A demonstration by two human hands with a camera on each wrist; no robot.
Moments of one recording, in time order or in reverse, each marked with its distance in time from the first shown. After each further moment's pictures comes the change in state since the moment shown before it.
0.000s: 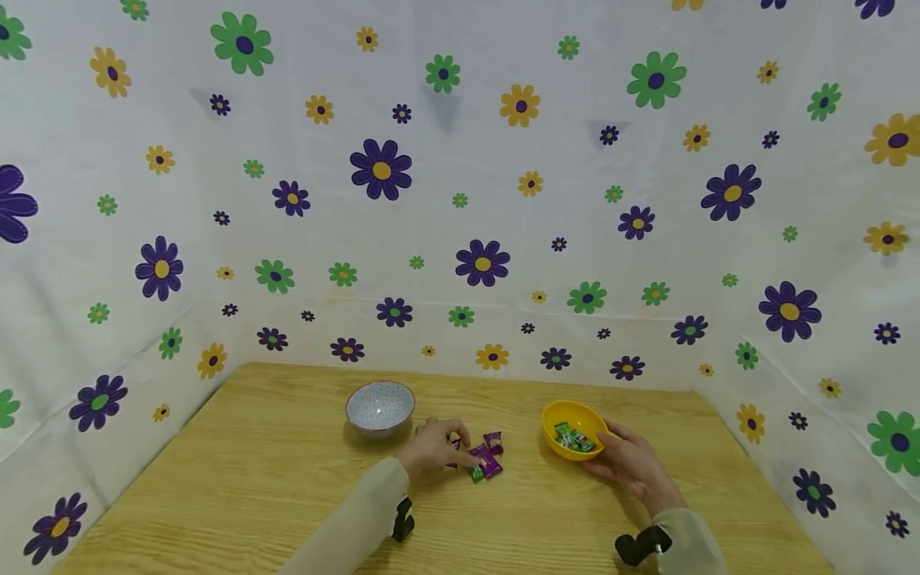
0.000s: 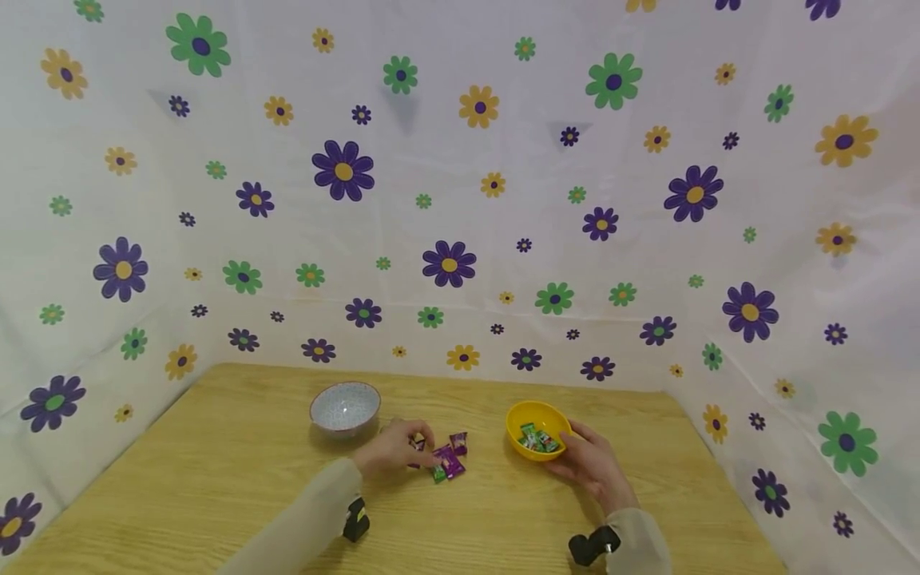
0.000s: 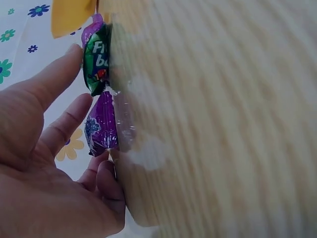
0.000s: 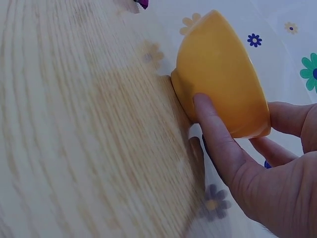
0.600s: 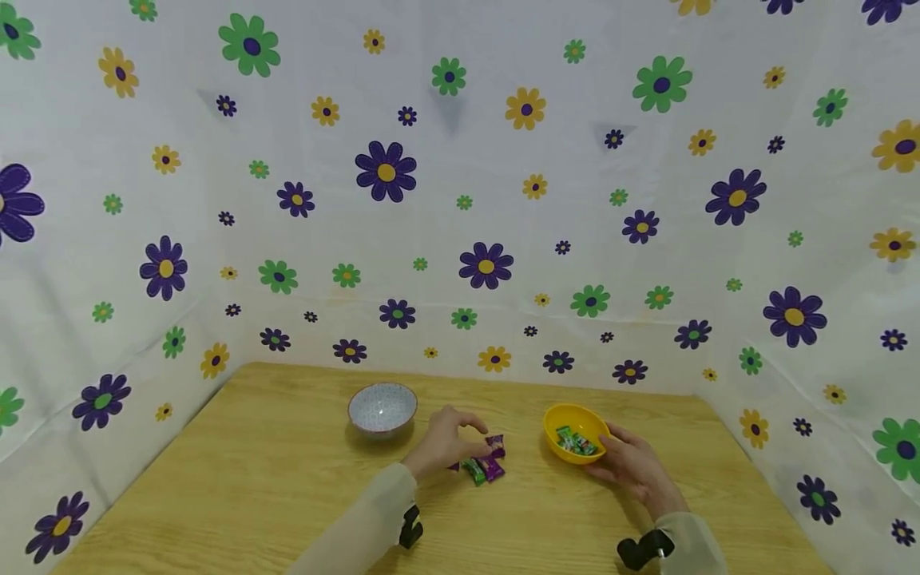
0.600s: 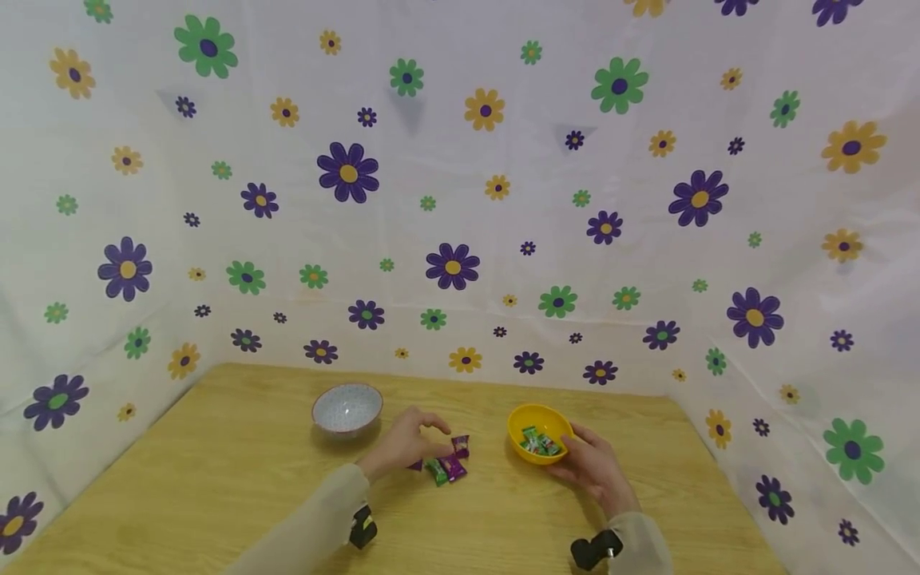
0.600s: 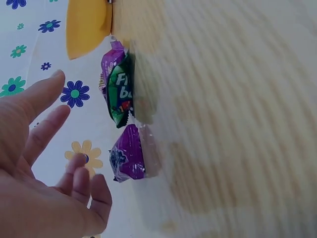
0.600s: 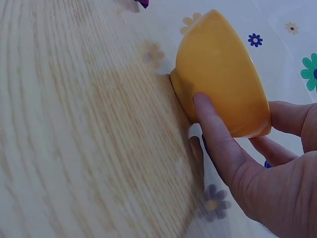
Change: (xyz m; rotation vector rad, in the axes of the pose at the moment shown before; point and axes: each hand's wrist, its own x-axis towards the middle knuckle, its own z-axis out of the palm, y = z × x) left_hand 0.006 0.013 0.006 0.025 0.131 0.212; right_hand 0.004 -0.002 0.002 0.002 0.028 0.023
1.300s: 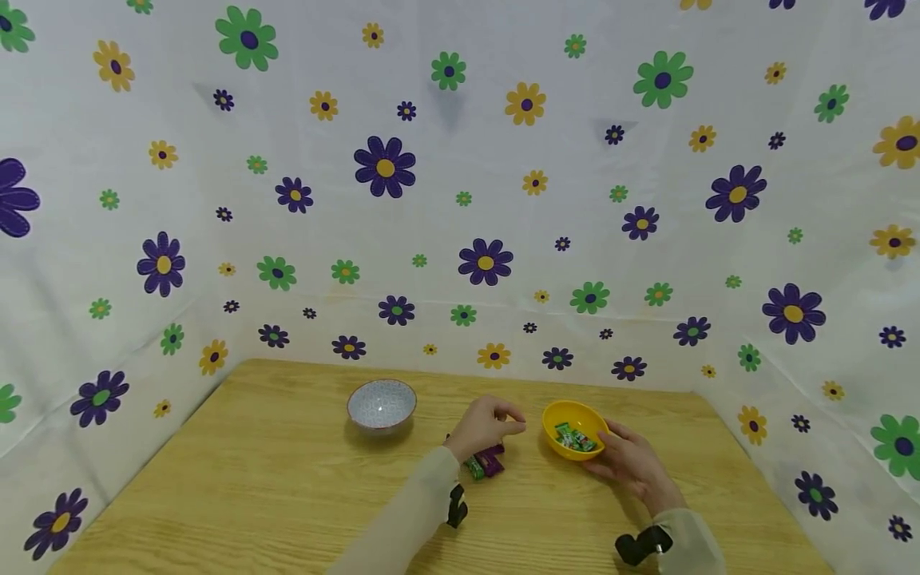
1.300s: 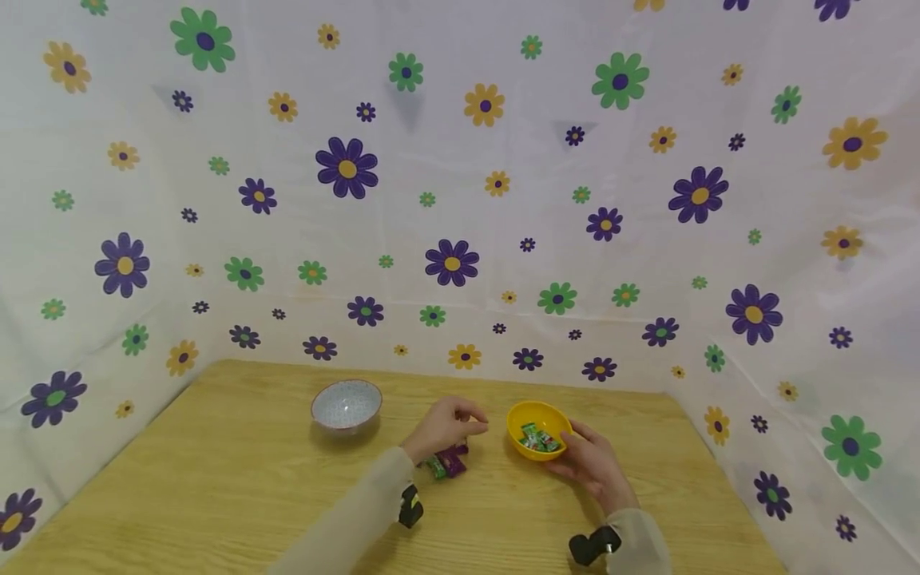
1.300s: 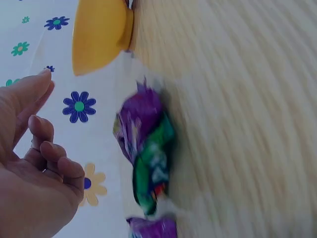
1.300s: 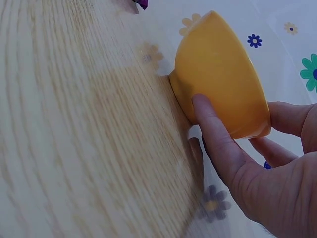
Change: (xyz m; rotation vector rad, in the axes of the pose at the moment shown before) left_hand 0.037 0.027 0.036 -0.205 -0.021 0.039; right_hand -0.004 0.001 0.001 -0.006 -0.022 -0.012
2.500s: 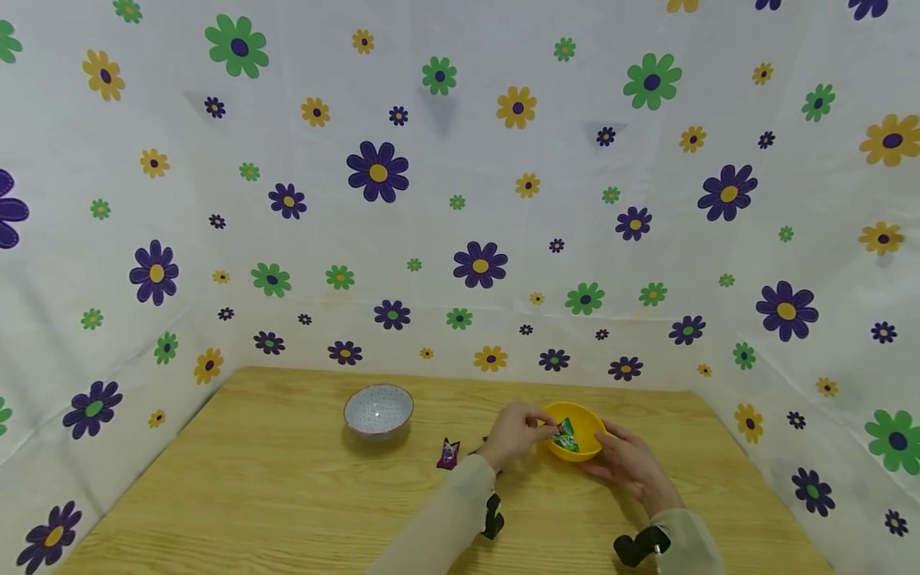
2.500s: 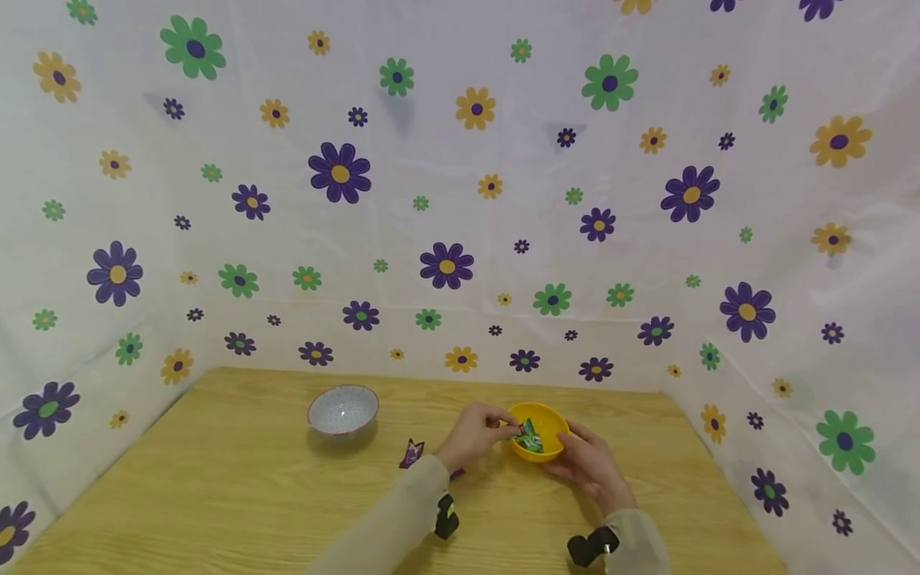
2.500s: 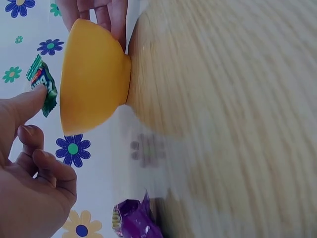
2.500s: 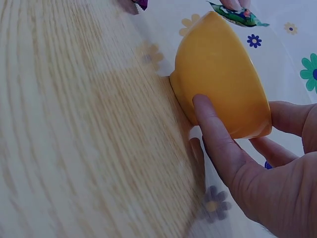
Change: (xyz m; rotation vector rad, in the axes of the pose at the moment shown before) left_hand 0.015 0.029 0.045 -0.007 0.034 -0.026; right_hand 0.001 0.002 -0.001 0.008 0.006 -0.014
